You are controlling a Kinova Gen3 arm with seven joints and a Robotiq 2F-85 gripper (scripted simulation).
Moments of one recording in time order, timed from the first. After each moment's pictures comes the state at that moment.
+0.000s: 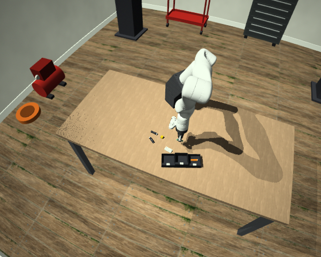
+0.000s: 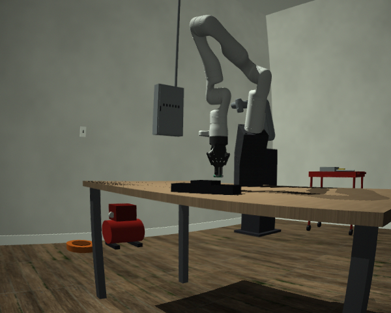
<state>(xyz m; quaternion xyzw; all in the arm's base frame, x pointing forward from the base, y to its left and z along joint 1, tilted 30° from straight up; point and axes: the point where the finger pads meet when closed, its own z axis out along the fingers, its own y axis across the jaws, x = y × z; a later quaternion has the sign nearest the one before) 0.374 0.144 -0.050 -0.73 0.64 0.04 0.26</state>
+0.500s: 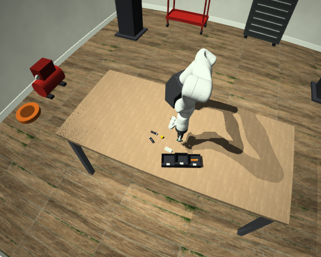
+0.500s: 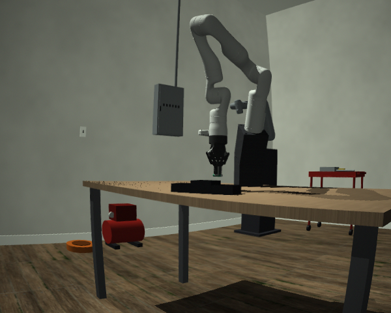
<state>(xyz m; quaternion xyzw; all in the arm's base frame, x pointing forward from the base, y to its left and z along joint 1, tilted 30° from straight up) 0.376 0.142 -0.048 -0.72 0.64 0.03 0.26</state>
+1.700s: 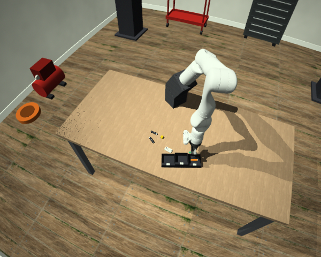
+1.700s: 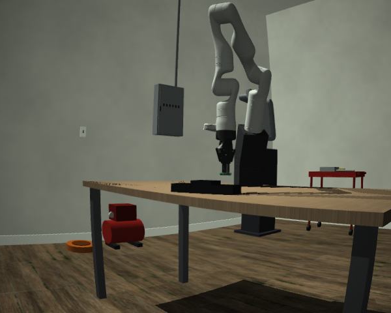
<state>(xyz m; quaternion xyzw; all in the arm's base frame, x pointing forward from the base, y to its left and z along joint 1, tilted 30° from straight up) 0.427 0.228 0.020 -0.79 0.56 0.01 0.26</state>
